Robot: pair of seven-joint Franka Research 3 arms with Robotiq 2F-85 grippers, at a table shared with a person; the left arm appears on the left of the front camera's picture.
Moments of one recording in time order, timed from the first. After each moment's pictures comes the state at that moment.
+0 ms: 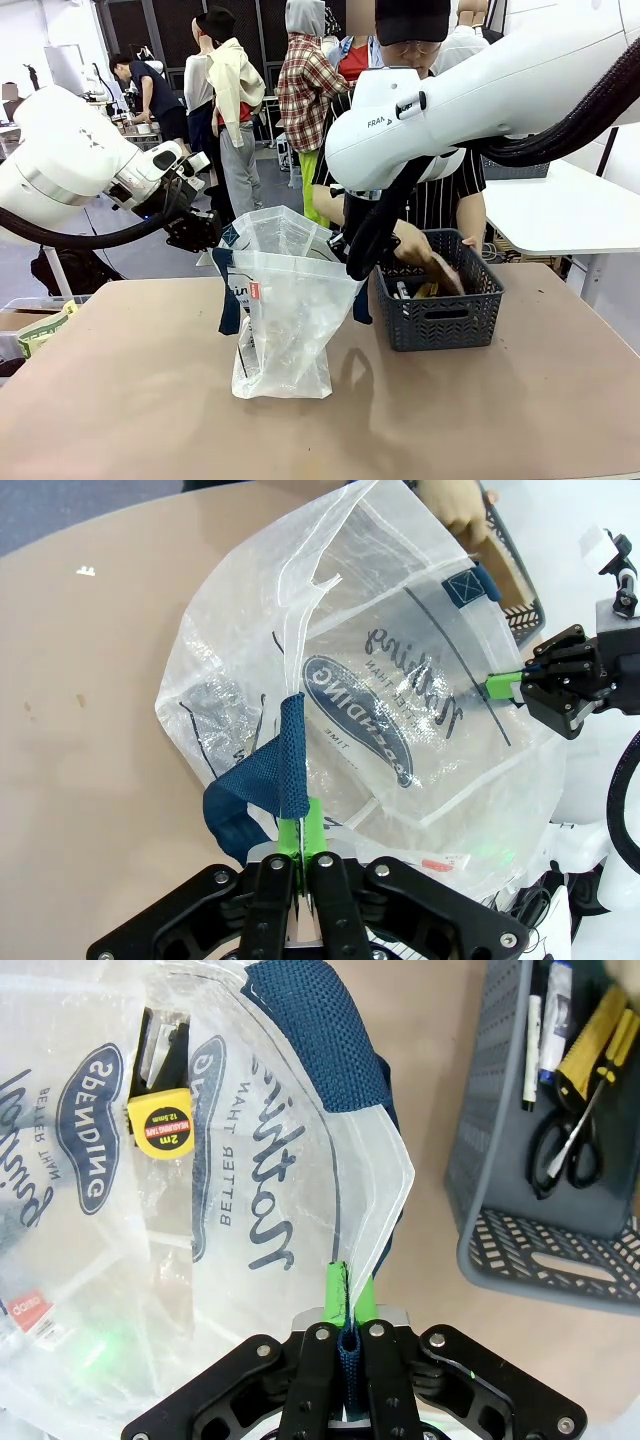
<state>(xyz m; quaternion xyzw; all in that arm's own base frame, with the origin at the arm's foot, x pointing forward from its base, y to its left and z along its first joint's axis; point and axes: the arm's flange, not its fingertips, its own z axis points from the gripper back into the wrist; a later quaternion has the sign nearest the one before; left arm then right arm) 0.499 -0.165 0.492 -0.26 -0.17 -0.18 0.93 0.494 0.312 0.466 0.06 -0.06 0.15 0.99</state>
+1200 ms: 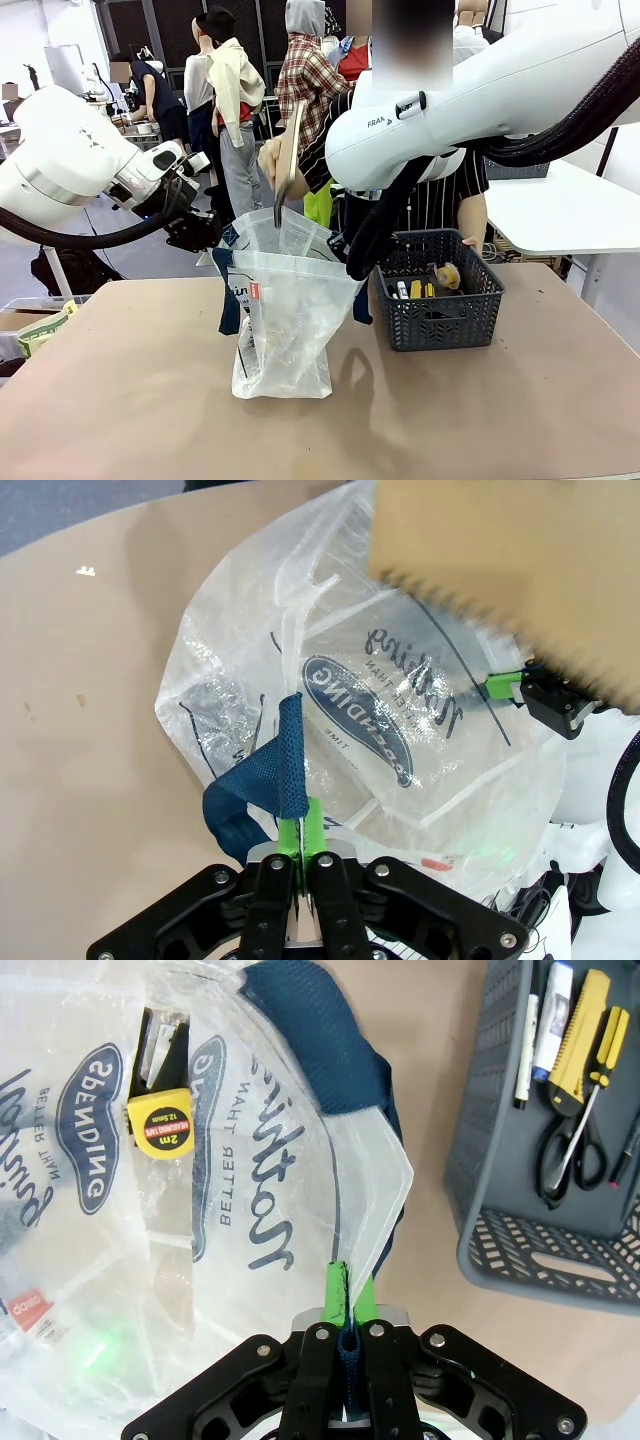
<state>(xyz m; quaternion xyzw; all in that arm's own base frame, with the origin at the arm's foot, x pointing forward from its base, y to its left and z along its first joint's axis) 0.499 -0.165 0.492 -0.26 -0.17 -0.18 0.93 0.494 0.312 0.466 0.06 -0.06 0.15 0.99</state>
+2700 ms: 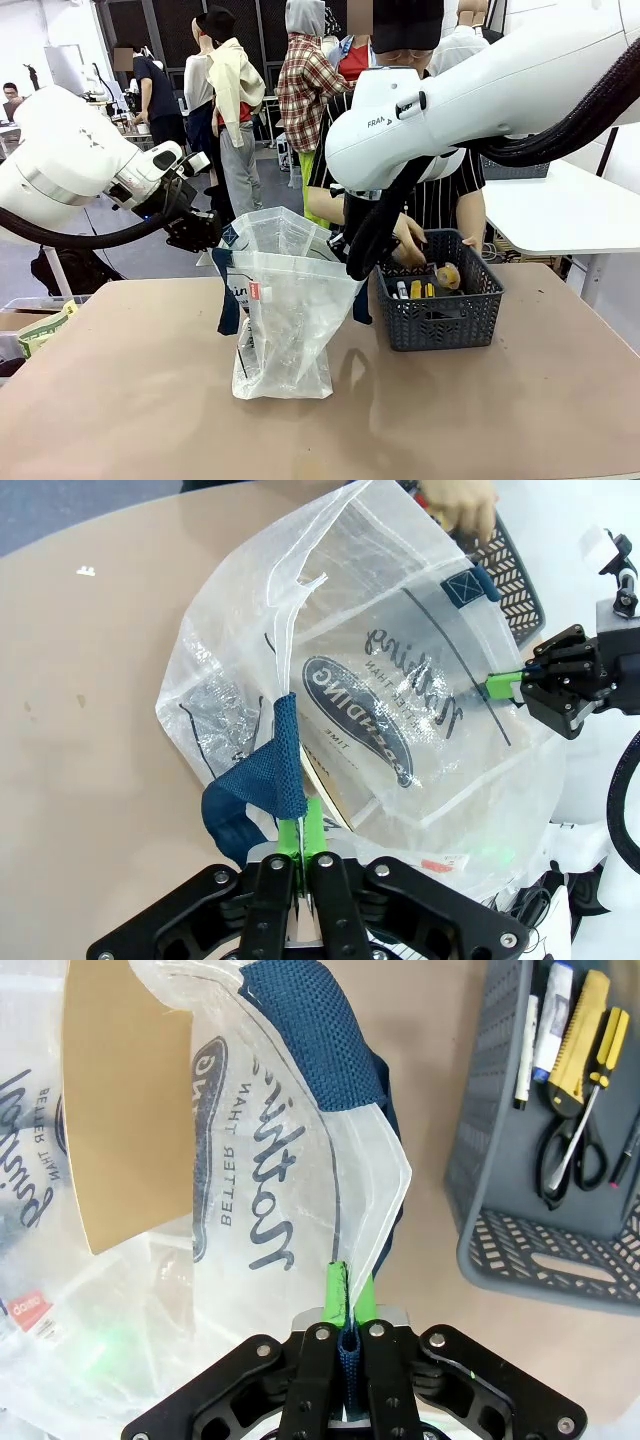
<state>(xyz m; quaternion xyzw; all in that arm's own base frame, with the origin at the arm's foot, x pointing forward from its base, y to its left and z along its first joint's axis) 0.499 -0.165 0.492 -0.26 -0.17 -0.18 0.93 0.494 0.312 0.466 0.06 -0.06 0.15 0.99</state>
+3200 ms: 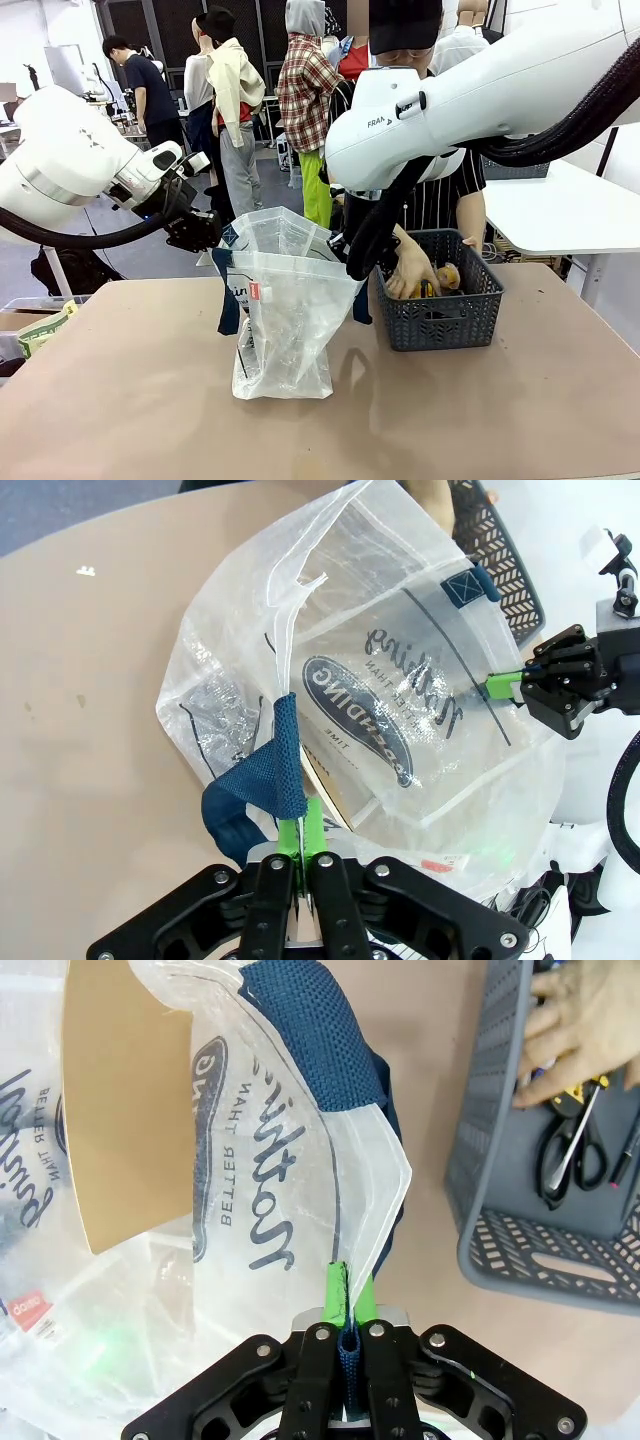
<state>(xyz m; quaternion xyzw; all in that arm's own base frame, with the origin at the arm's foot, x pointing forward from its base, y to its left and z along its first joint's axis) 0.499 -0.165 0.492 -0.26 -0.17 -0.18 0.93 0.494 0.312 0.466 0.06 -0.06 0.15 0.99</state>
